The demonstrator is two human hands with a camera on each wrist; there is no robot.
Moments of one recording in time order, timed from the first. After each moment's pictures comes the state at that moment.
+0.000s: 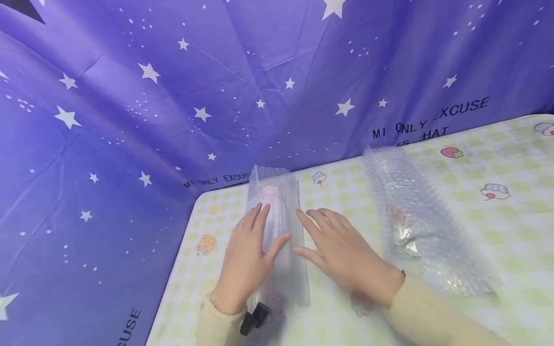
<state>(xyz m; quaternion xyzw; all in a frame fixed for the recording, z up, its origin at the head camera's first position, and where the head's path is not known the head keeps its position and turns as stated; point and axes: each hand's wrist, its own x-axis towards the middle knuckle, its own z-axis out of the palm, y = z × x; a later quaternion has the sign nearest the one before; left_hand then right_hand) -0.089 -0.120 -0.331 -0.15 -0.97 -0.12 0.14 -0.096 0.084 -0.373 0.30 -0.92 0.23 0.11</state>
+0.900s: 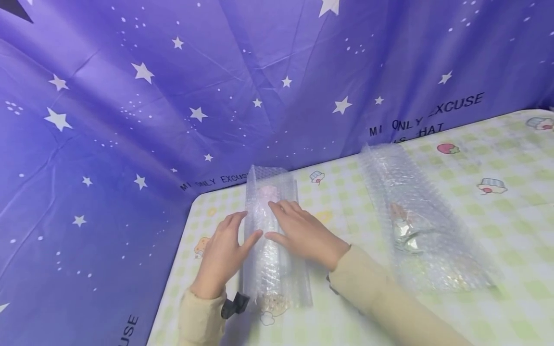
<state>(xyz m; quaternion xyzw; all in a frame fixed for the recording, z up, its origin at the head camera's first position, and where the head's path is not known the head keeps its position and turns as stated) -0.112 -0.168 -0.338 -0.10 -0.98 -0.16 0.11 -0.139 0.029 -0.360 0.30 -0.90 0.31 0.02</state>
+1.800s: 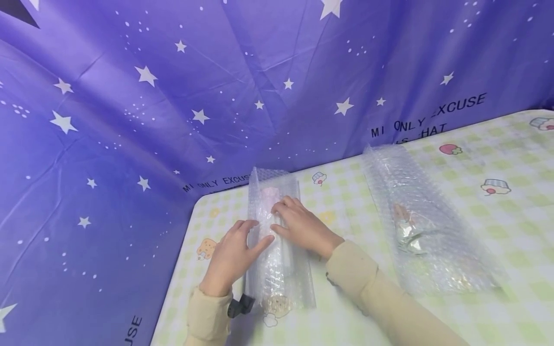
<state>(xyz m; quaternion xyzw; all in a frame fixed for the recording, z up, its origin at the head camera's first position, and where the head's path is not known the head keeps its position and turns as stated) -0.118 -0.166 -0.350 -0.11 -0.98 -0.15 0.06 -0.169 0.018 -0.389 0.28 -0.88 0.38 0.04</state>
